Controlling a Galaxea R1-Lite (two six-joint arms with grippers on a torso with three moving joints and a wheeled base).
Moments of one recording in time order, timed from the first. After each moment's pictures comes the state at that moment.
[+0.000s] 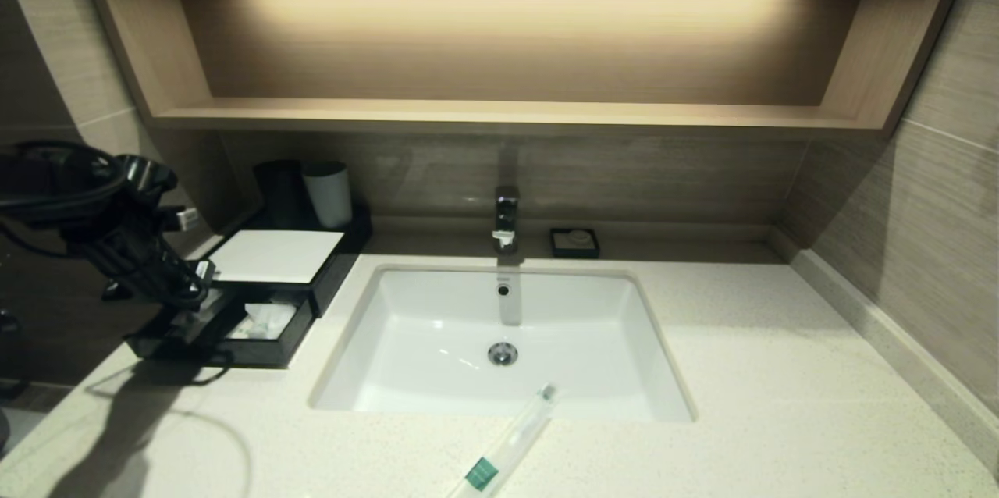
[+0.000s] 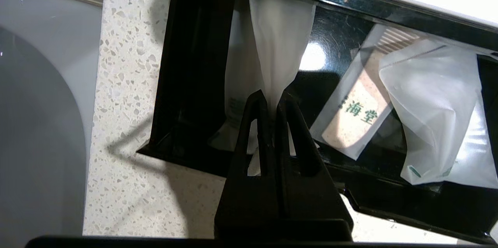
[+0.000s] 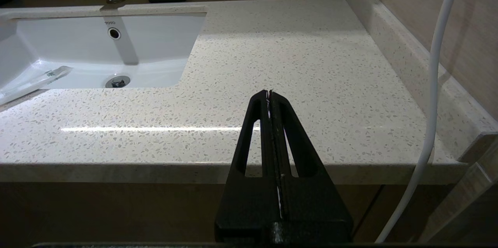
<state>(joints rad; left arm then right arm) 0.26 2.14 -1.68 0.66 0.01 0.09 0.00 0.00 0.00 -0.01 0.00 0.04</state>
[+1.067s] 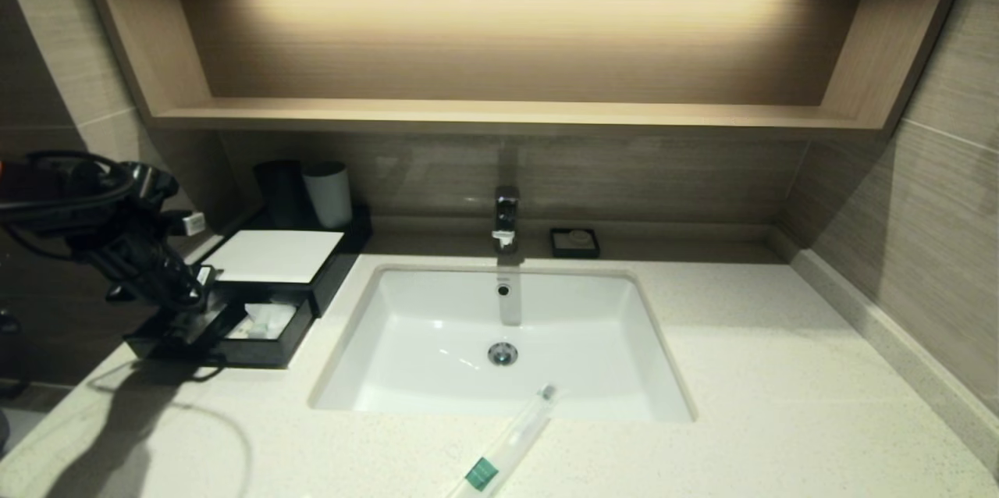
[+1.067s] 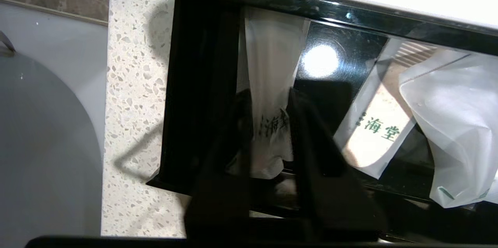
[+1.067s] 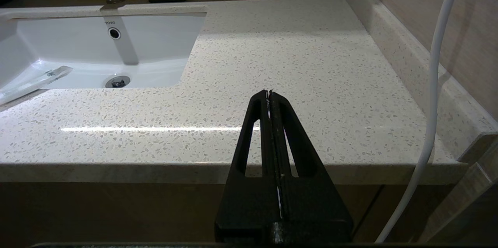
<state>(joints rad) 0.27 2.17 -1.67 0.60 0.00 0.18 0.00 0.00 0.00 -0.01 0.00 0.04</state>
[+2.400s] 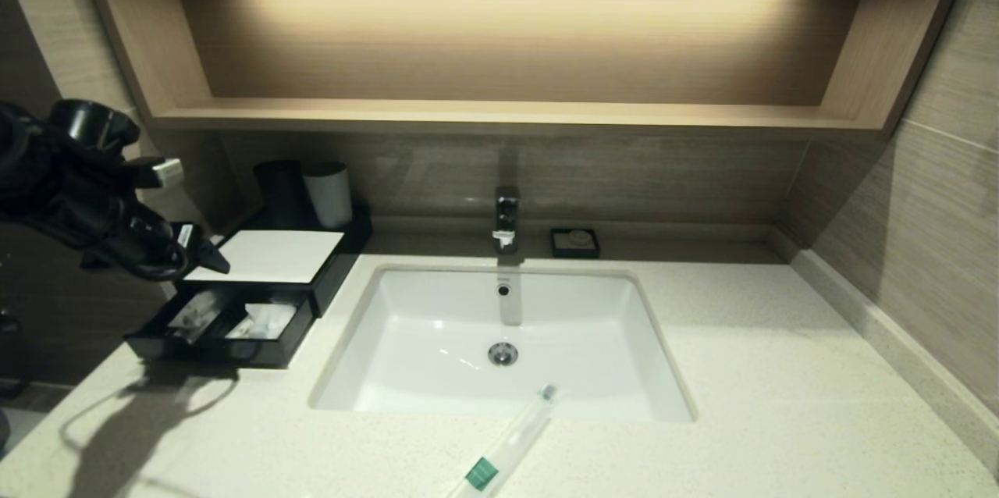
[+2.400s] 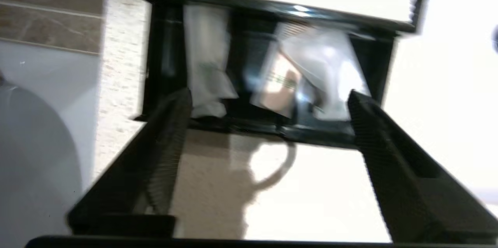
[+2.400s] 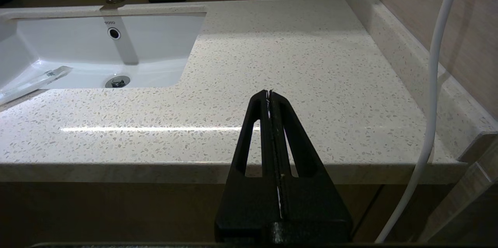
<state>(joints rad) 0.21 1.90 -1.56 0.61 -0.12 0.13 0.00 0.00 0.00 -0.01 0.00 0.04</state>
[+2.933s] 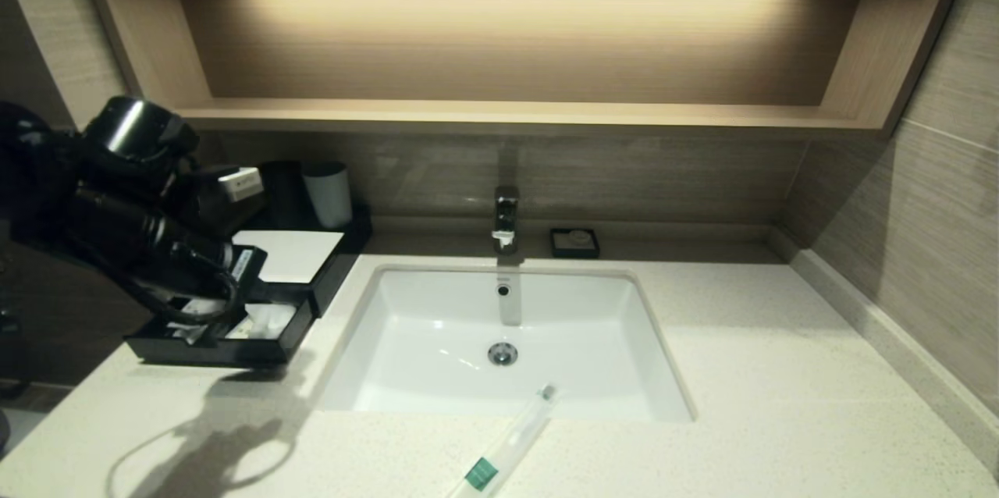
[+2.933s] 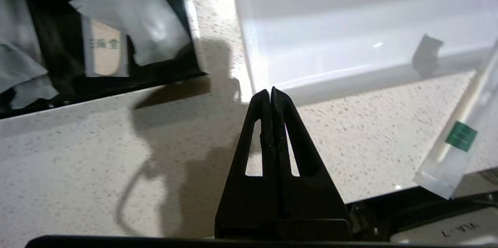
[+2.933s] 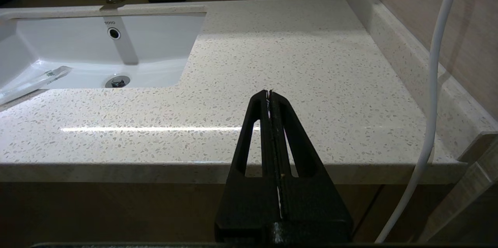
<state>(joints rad) -0.05 1.68 -1.34 0.62 -0.24 0.14 0.00 0.00 0.00 -0.01 0.00 0.04</state>
